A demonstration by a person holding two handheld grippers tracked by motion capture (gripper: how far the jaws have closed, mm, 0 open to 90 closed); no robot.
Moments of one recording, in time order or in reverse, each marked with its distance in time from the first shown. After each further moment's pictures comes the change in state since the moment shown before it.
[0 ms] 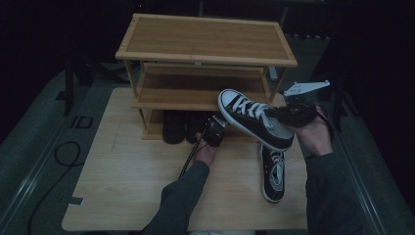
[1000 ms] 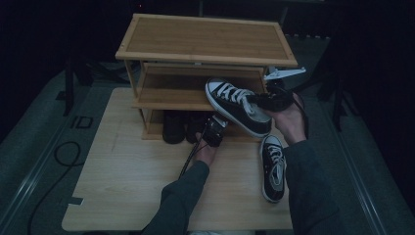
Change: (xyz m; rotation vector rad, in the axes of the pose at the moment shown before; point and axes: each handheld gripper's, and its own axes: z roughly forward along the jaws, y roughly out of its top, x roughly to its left) left arm 0.000 0.000 -0.001 0.005 0.015 0.006; right arm 0.001 0.037 0.051 -0.050 -0.012 0.096
